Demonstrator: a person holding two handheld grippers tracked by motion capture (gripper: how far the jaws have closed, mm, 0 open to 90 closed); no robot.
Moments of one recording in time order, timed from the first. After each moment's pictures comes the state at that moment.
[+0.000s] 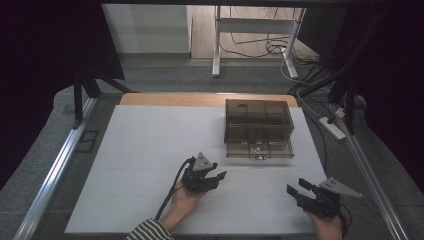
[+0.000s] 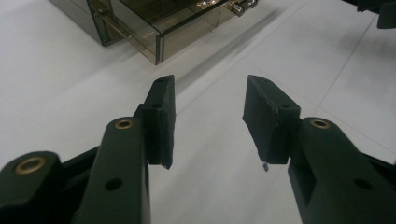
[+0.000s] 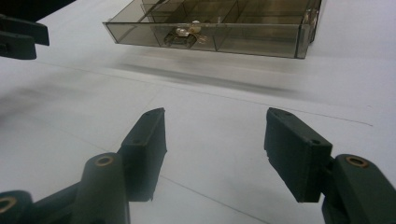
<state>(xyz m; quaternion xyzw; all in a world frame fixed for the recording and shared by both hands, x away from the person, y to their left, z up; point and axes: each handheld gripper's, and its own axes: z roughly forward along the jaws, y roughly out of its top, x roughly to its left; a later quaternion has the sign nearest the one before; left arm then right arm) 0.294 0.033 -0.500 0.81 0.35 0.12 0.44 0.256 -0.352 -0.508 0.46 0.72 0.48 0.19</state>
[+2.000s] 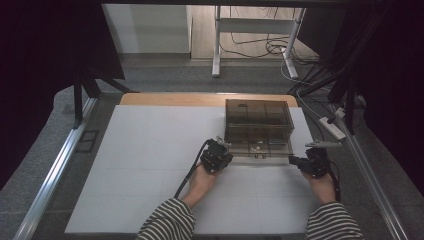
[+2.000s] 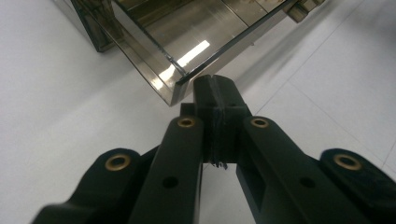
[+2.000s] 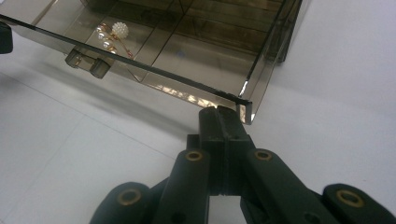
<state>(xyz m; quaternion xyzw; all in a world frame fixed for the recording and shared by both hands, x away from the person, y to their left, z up) 0.364 -0.011 -0.499 0.84 0.40 0.08 0.36 0.369 -0.348 -0.487 0.48 0.79 0.36 0.14</state>
